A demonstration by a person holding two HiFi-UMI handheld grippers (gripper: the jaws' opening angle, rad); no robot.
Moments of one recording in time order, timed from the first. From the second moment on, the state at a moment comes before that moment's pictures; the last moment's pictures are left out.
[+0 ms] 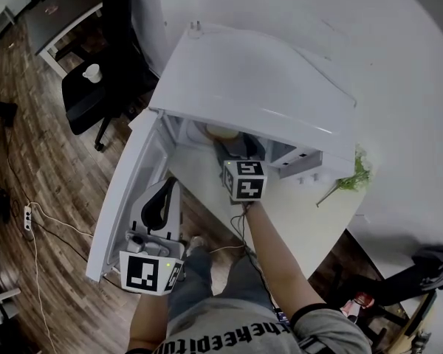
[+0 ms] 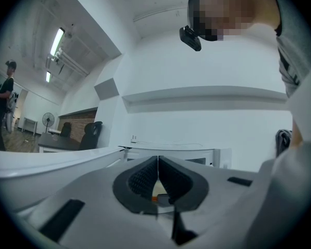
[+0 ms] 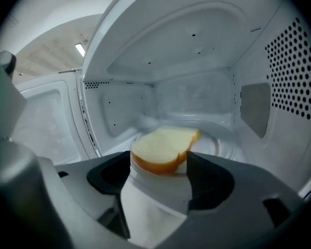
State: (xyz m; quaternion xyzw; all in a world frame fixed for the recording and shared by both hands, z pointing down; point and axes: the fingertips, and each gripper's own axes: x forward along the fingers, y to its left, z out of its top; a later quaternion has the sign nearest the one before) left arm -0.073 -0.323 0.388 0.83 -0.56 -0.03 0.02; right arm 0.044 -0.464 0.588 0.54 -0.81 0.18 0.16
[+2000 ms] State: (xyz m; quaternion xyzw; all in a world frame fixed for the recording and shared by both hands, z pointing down) left arm -0.090 -0.321 0.394 0.83 -0.56 -0.03 0.03; right arm 0.053 -0.442 0.594 0.59 -0.77 0.15 0.16
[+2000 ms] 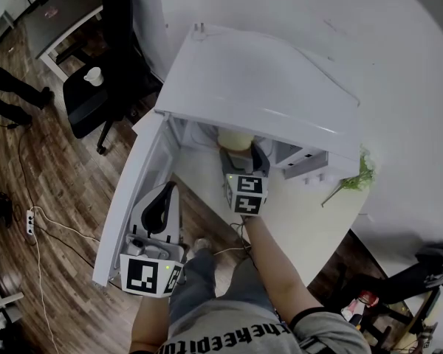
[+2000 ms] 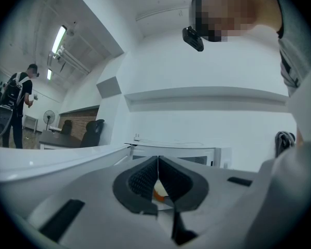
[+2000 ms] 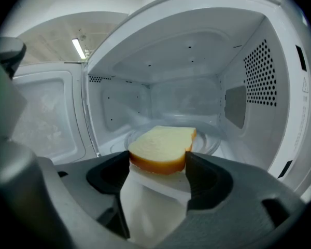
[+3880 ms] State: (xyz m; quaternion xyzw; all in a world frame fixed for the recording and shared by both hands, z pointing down) left arm -0.061 -0.284 0.354 0.86 -0.50 -0.06 0.01; right arm 0.070 -0.322 0.493 0.57 -0.81 0.14 0.06
